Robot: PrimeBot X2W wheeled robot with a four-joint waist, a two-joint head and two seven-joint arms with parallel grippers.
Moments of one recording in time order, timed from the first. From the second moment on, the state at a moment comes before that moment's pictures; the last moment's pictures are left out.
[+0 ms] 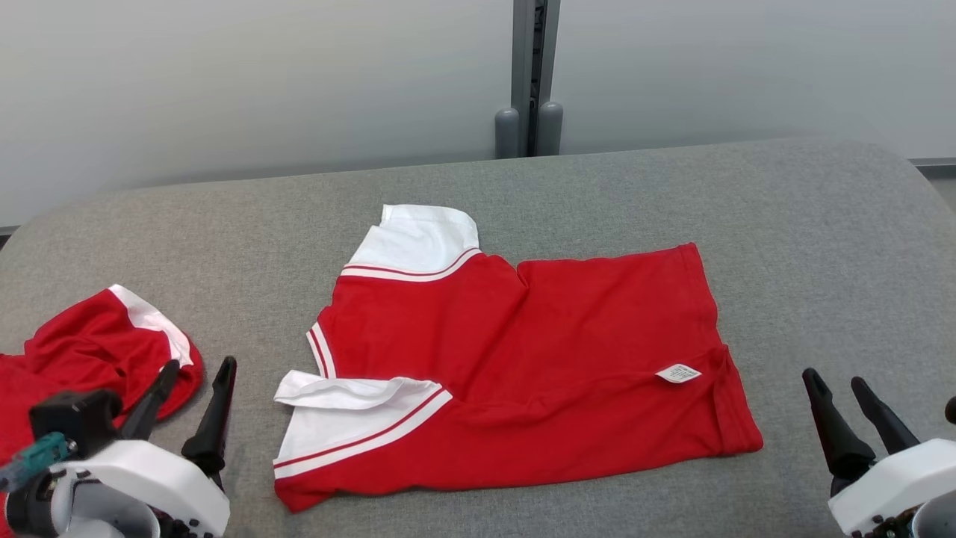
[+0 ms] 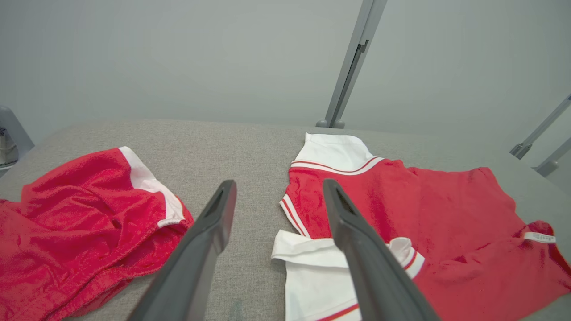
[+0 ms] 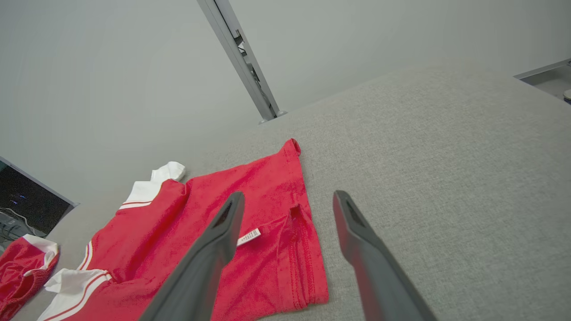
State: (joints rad) left arm -0.24 0.77 -0.76 0.00 -1.16 0.33 -0.26; right arm 0.04 -0.18 -0.05 0.00 0.62 0.13 0.20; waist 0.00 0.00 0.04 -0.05
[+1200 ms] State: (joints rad) left arm -0.28 0.61 -0.95 0.24 -1.11 0.23 0.12; right arm -0.13 -0.19 0.09 0.42 0.58 0.13 0.31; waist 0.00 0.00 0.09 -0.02
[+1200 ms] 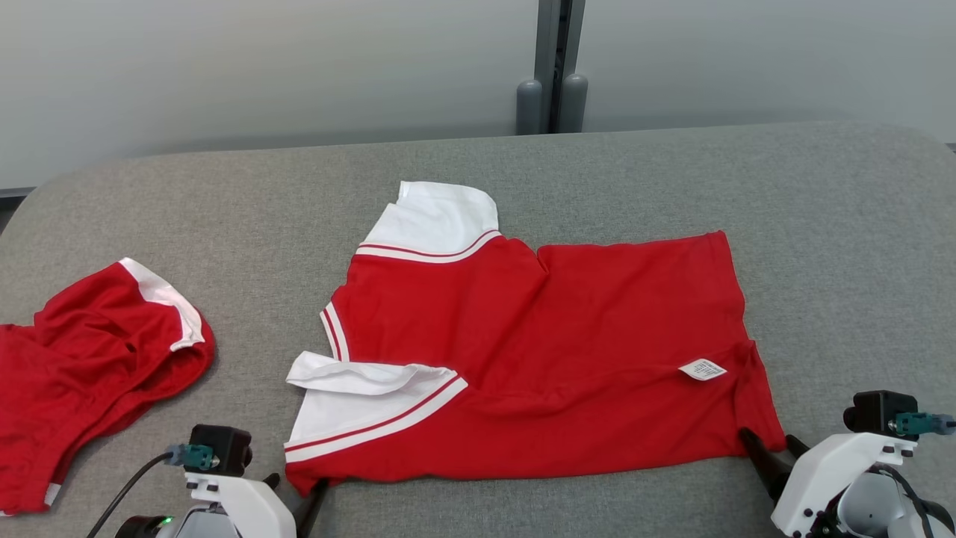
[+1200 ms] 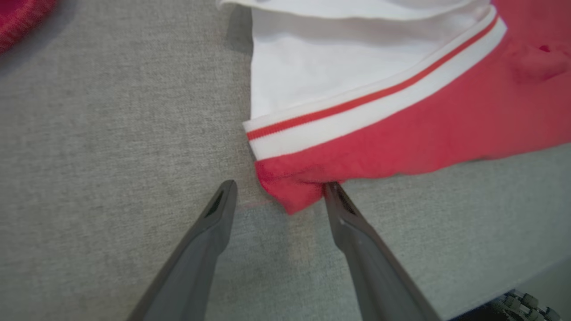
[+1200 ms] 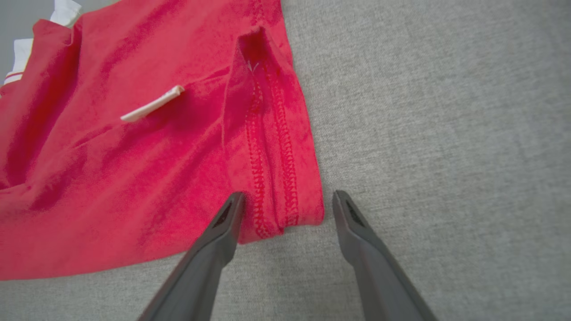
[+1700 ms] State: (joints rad) left arm -0.33 0.60 -0.98 0.27 -1.10 0.17 0.17; right arm -0.18 -0.17 0.11 0.46 0.60 0.13 0.35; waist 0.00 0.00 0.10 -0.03
